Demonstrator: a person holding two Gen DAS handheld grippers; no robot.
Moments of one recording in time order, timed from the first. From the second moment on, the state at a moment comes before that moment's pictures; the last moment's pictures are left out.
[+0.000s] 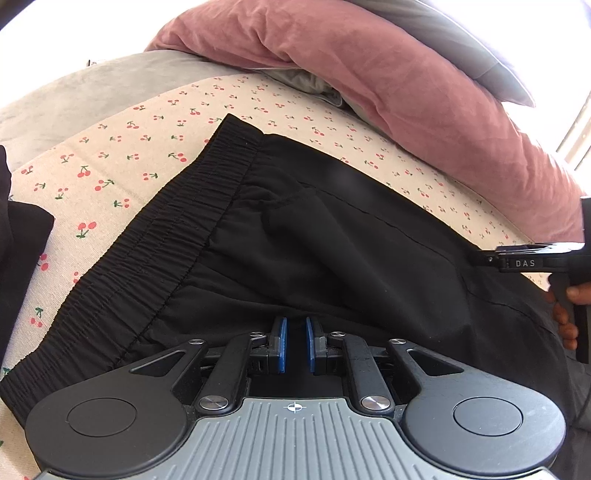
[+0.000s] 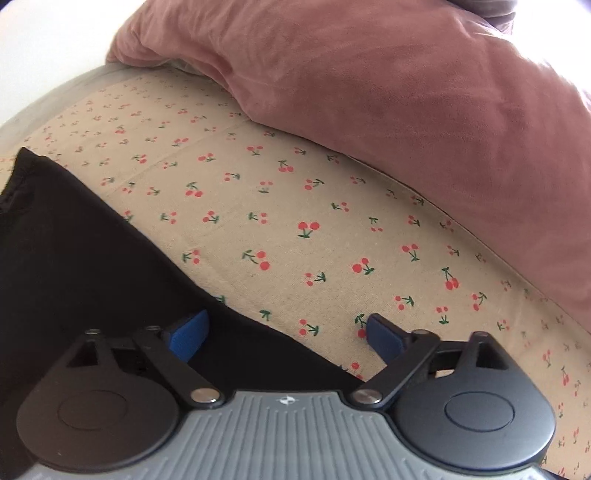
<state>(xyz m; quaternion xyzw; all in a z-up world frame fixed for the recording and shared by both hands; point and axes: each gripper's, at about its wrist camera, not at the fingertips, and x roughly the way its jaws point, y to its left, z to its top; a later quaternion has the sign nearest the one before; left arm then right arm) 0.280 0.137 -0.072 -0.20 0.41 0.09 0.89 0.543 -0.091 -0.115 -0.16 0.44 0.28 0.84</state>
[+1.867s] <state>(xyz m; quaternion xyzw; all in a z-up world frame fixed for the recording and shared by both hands) 0.279 0.132 -0.070 -0.18 0.40 0.11 0.89 0.468 -0.069 -0.067 -0.25 0.40 0.32 0.82</state>
